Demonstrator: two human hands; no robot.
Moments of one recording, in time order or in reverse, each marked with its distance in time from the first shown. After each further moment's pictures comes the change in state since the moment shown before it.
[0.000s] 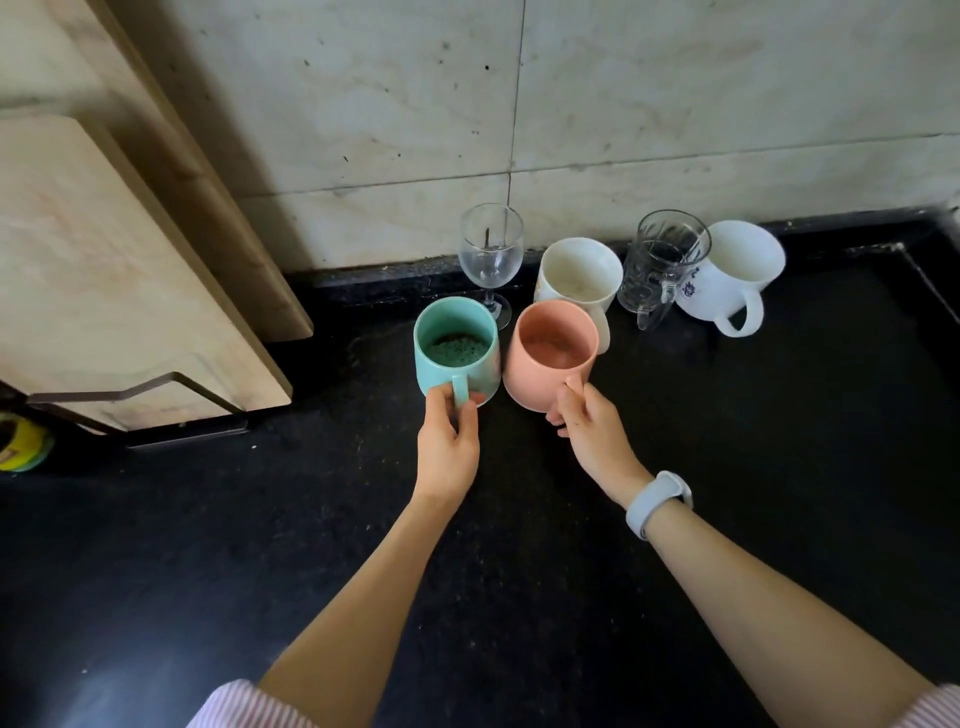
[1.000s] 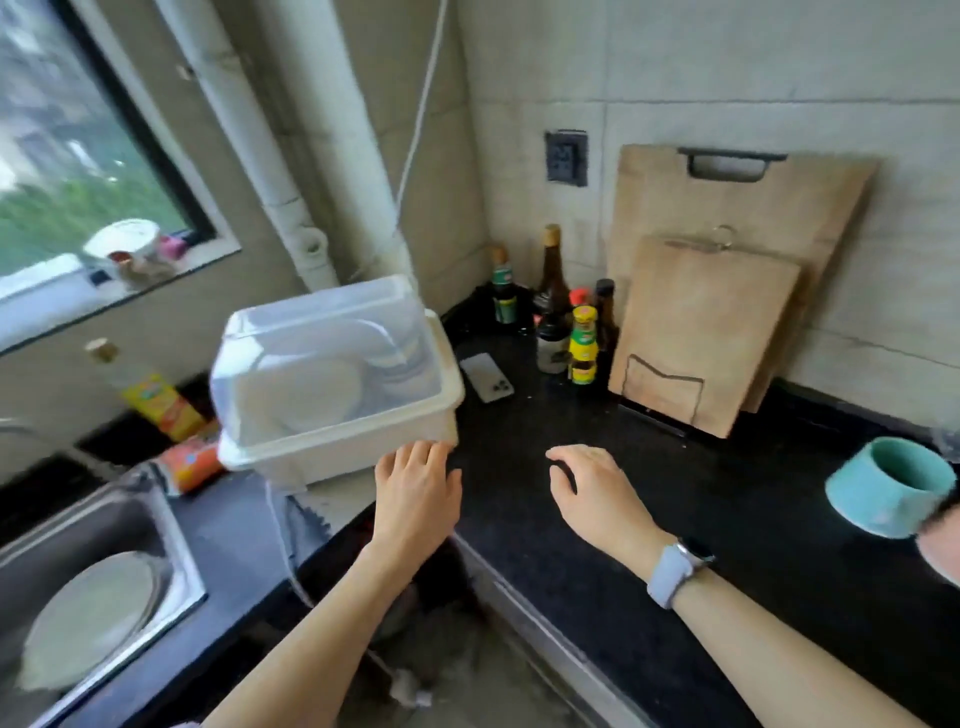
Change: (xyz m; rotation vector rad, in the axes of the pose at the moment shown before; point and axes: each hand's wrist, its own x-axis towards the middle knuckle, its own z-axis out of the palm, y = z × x) left_hand -0.360 0.028 -0.354 1.049 0.767 -0.176; right_hand -0.310 -0.155 0.232 -0.568 -0.657 -0.959
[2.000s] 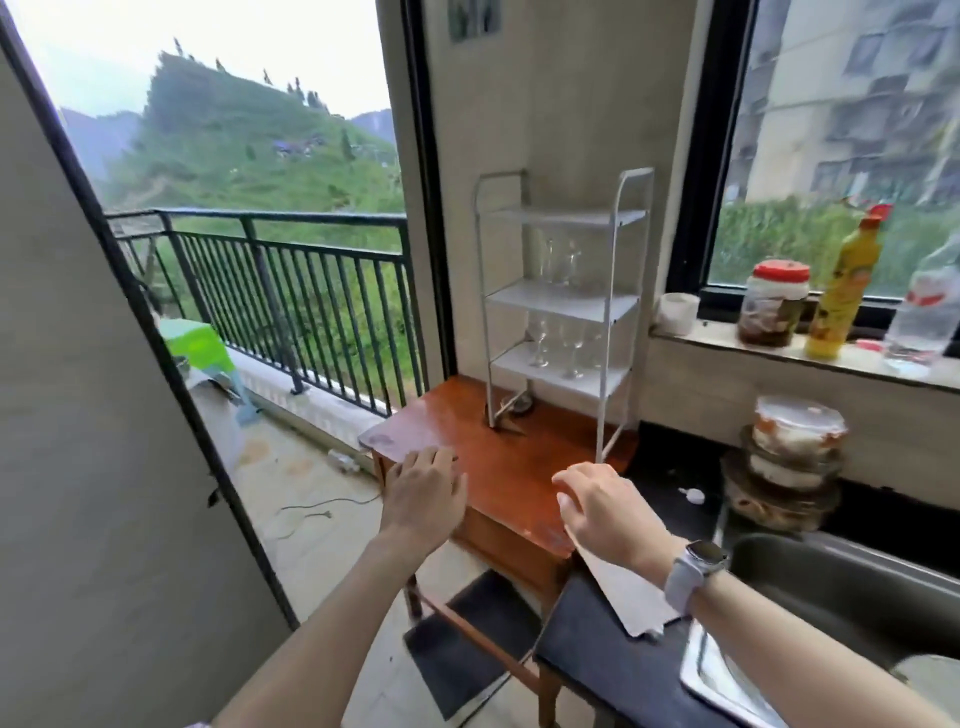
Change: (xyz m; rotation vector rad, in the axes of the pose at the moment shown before) left_hand -0.650 -0.630 -0.416 0.376 0.381 -1.307; right_hand -0.303 -0.801 0.543 -0.047 -0.695 -1.384
